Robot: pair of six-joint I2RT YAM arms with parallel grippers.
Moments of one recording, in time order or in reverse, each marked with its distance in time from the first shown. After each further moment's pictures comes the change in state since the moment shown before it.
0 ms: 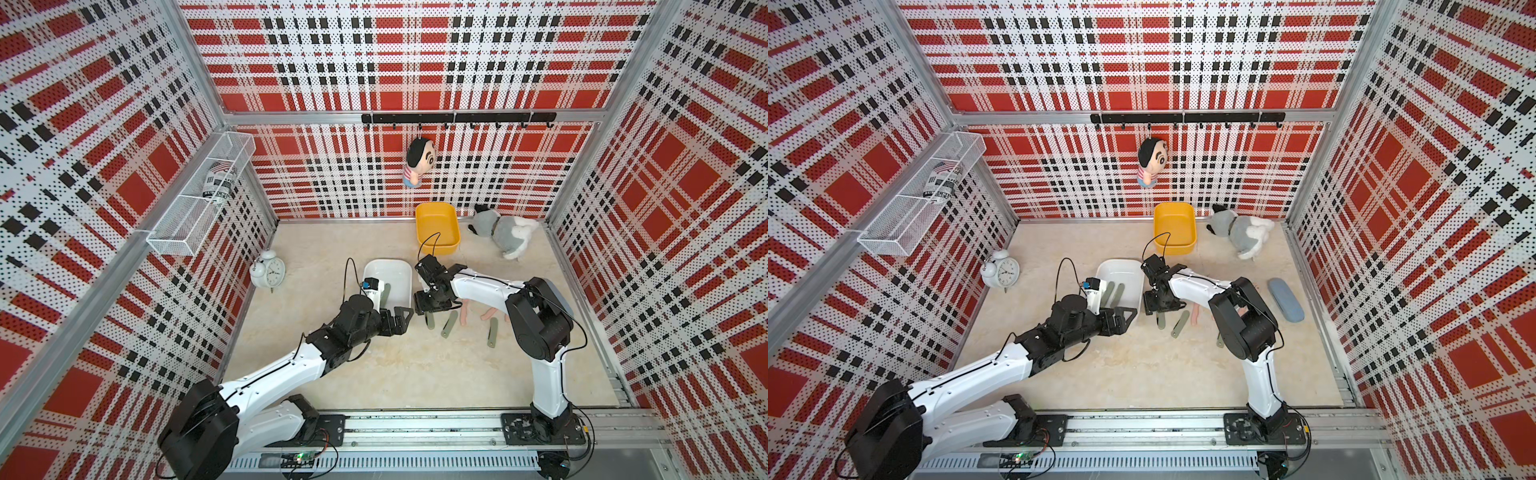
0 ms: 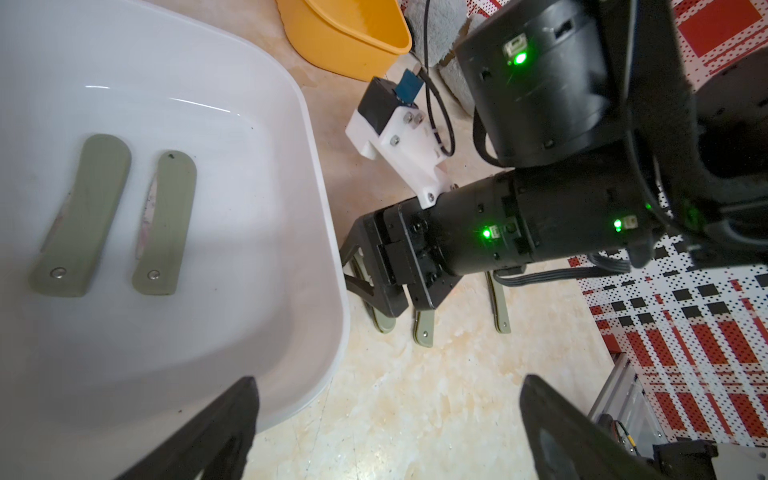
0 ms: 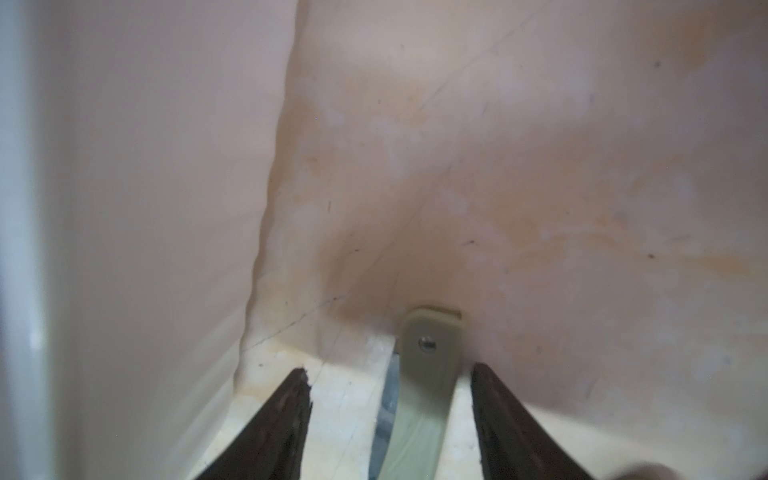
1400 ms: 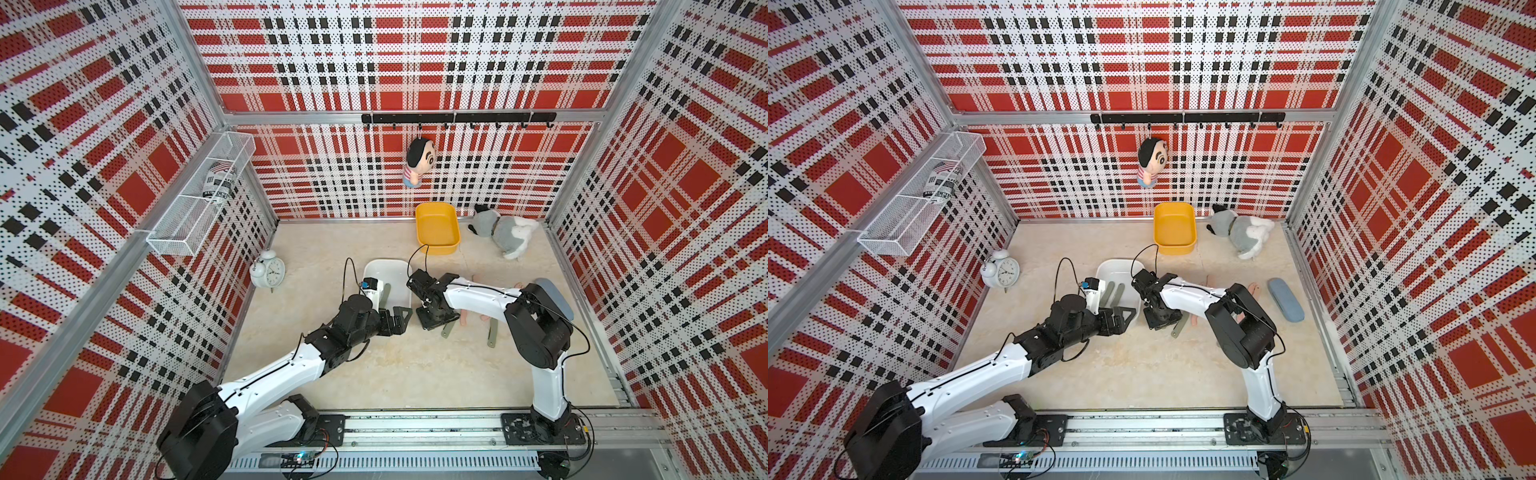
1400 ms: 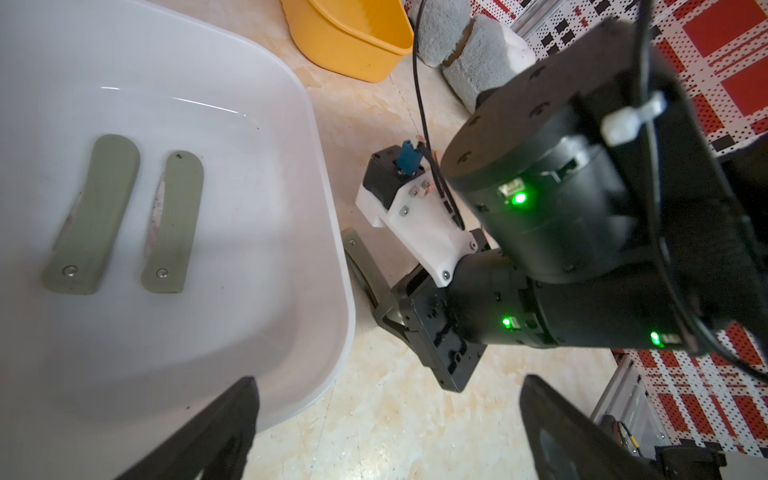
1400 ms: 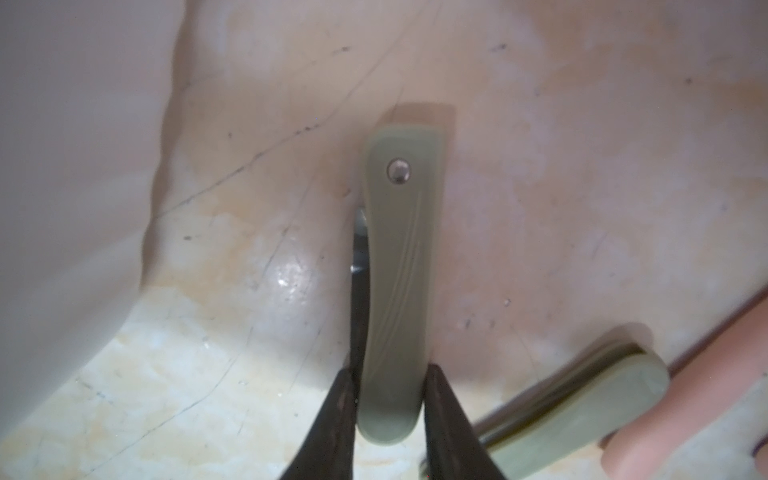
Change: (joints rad) left arm 0.006 -0.007 0.000 -0.011 0.004 0.003; right arm 0.094 -0.034 -0.047 -0.135 0.141 -0.033
